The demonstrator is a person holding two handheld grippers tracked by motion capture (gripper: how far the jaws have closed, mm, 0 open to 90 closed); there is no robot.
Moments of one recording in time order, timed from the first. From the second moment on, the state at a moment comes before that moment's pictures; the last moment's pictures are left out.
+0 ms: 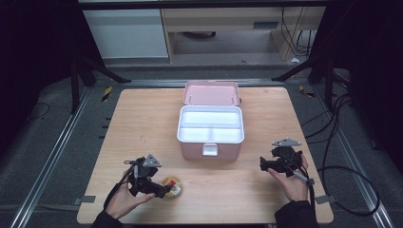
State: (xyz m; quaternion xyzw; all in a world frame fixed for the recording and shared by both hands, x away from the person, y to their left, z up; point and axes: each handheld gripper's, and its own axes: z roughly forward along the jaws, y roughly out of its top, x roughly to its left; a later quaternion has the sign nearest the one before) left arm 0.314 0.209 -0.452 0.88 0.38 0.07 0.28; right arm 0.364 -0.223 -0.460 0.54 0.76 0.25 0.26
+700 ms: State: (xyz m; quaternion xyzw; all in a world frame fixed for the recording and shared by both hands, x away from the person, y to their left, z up) left arm 0.320 0.181 -0.475 0.91 0.36 0.04 0.22; right arm 0.366 -0.220 -0.467 0.53 0.78 0.25 0.24
